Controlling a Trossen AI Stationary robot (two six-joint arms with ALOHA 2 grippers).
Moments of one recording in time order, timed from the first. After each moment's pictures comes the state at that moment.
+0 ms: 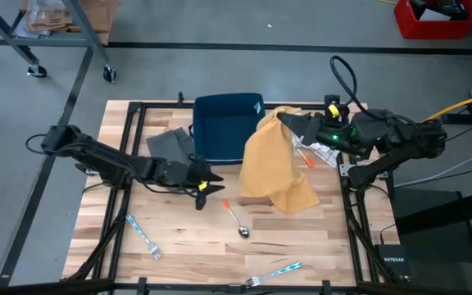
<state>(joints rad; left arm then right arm) -0.21 1.30 0.69 0.28 -0.28 -0.39 0.27 1.23 1.62 -0.42 0.69 0.94</state>
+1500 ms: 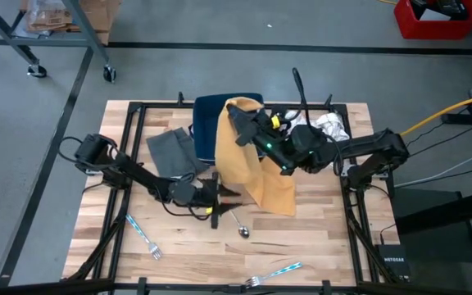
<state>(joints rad) -0.32 1.70 0.70 0.98 -0.41 -0.21 0.20 1.63 1.62 0.42 0.83 0.62</state>
